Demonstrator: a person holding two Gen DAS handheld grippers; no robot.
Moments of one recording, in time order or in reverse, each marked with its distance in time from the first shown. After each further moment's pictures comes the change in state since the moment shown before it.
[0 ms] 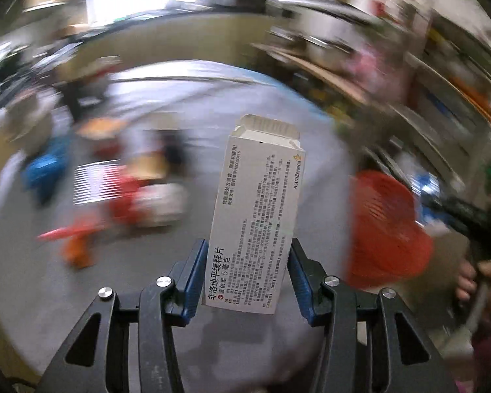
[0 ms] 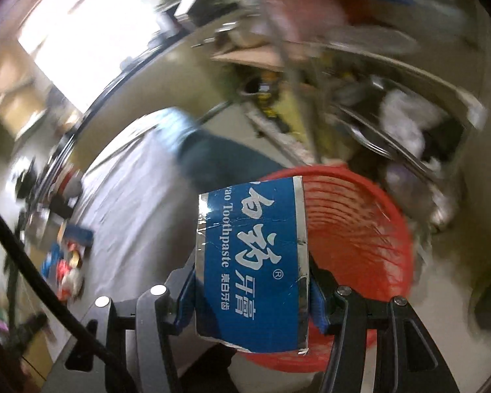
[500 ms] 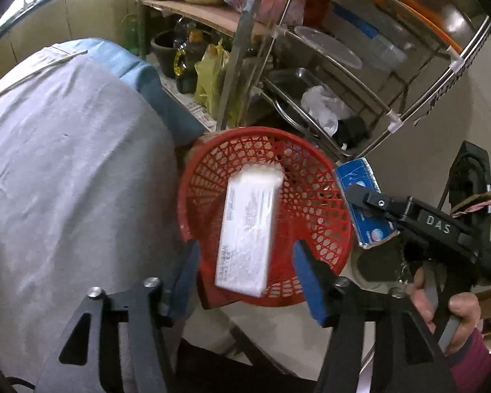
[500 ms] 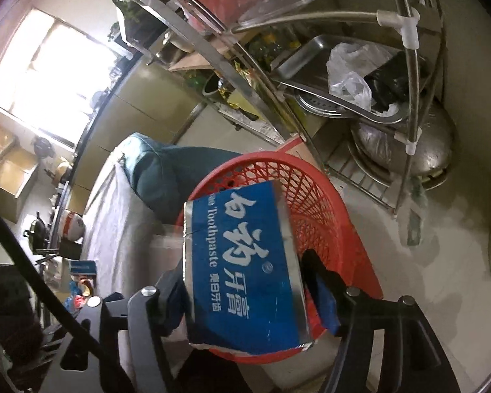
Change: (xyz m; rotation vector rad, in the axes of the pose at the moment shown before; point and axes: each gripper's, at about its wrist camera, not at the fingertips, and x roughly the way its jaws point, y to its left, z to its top) left arm 0.104 -0.157 0.041 0.178 0.231 -0.265; right arm -0.001 -0.080 0.005 0.215 0.048 0.073
